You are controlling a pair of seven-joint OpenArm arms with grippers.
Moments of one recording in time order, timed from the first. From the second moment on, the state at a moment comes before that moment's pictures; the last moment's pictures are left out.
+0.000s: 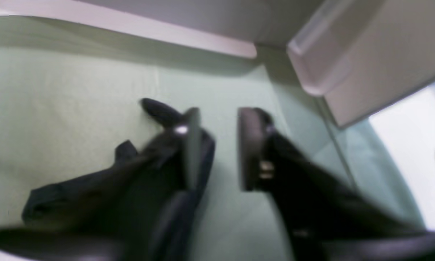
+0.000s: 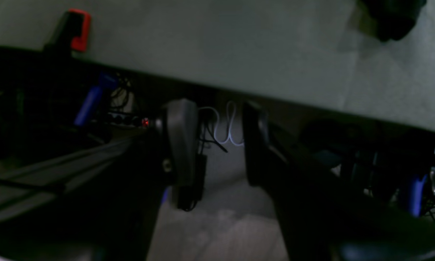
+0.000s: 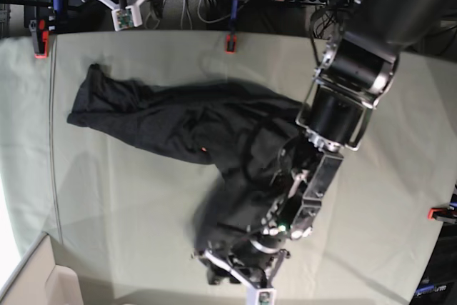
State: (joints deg) left arm -34.3 -0.2 25.5 56.7 -35.1 0.9 15.8; right arm -50.7 5.8 -6.0 113.3 0.2 -0.1 -25.9
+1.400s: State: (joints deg) left arm -10.2 -9.0 5.9 55.7 -35.5 0.6 13.8; right arm -47.6 6.4 -6.0 113.1 0.2 -0.1 -26.1
